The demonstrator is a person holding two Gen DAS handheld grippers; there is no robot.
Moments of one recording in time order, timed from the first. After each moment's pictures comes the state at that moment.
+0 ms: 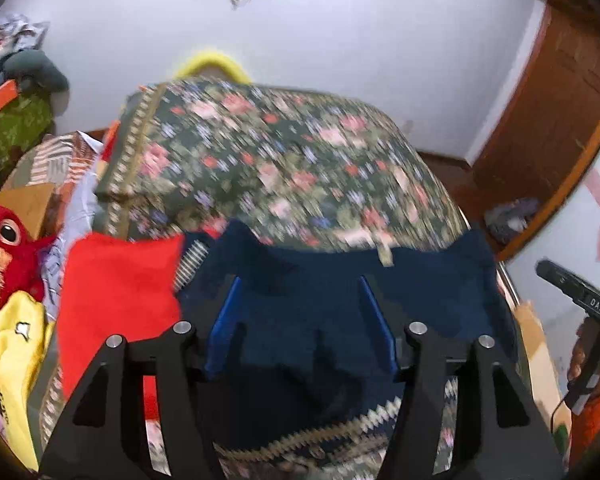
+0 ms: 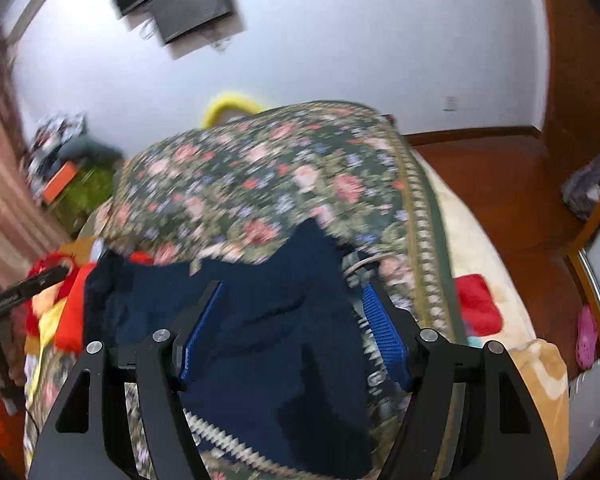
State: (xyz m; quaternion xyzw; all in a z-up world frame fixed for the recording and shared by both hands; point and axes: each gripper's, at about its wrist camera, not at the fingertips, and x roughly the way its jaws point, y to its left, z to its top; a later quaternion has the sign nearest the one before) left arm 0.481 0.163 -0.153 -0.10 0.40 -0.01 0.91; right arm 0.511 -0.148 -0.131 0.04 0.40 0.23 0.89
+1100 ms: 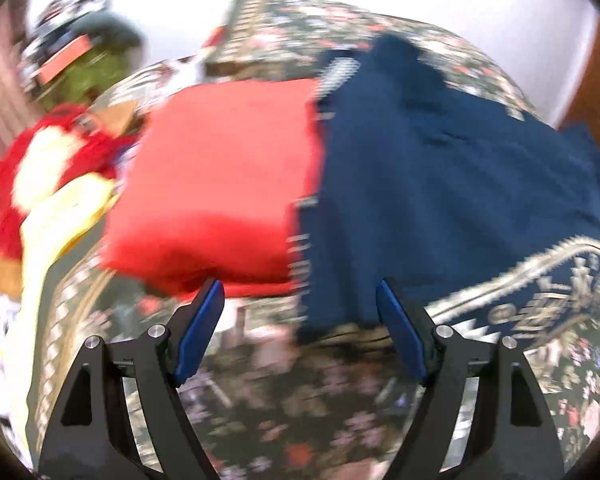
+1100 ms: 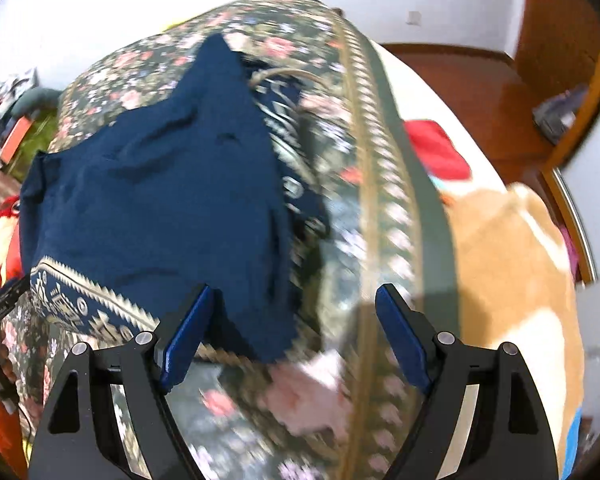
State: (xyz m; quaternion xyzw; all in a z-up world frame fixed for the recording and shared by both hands) left arm 0.384 0.217 -0.271 -0.07 0.46 0.17 0.87; right arm 0.478 -0.201 -0.225 0.03 0.54 0.14 0.83
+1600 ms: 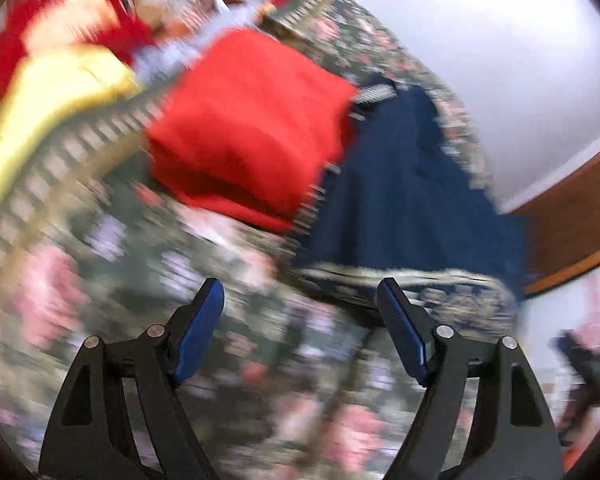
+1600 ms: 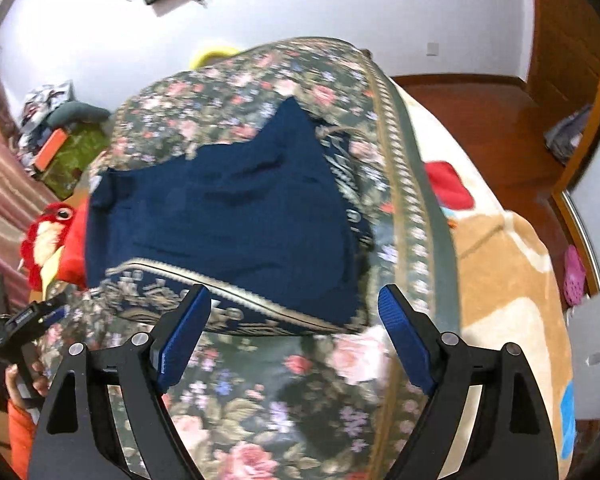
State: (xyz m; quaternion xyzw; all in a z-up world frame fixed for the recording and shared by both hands) left arm 0.318 0.255 -0.268 -0.35 0.42 0.06 0.84; right arm 0.432 -0.179 -0.155 0.05 0.48 0.20 0.85
